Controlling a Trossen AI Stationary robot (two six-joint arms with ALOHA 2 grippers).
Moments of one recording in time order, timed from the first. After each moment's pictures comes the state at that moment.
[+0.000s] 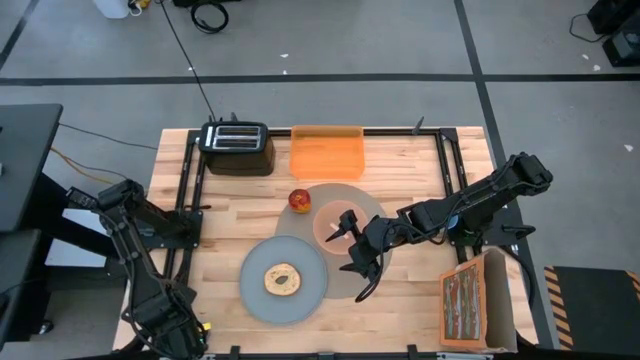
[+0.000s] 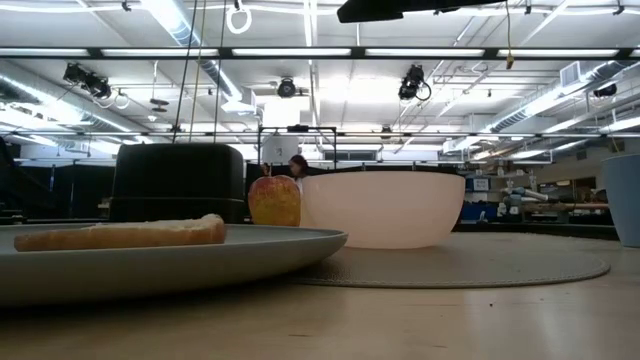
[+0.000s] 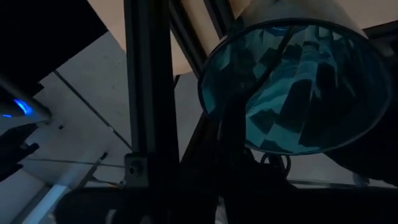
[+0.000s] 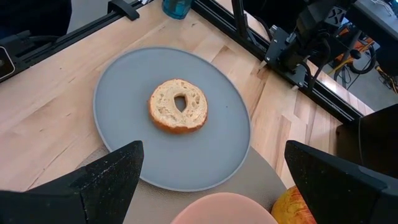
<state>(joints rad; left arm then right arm) -1.04 1.62 1.47 -1.31 0.56 -2.24 0.34 1.49 1.05 -0.13 0.14 -0.42</state>
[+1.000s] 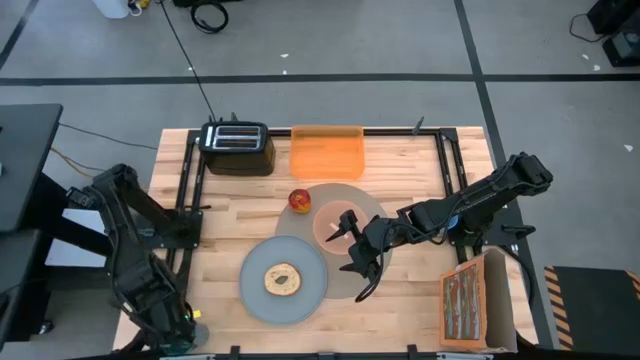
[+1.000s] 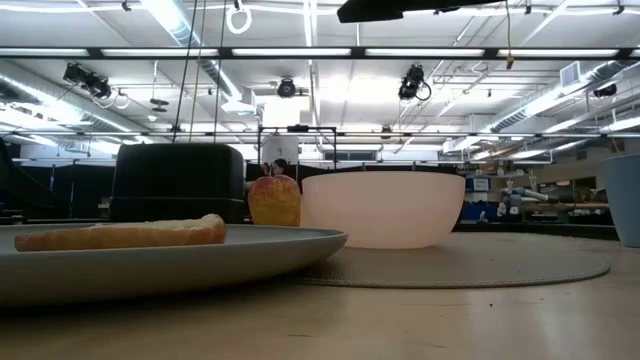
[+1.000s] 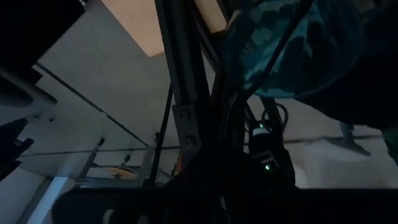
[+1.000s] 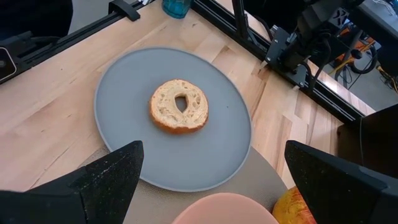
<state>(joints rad) -1.02 1.45 1.47 -1.32 0.61 -2.21 0.34 1.49 1.05 -0.13 0.13 -0.42</state>
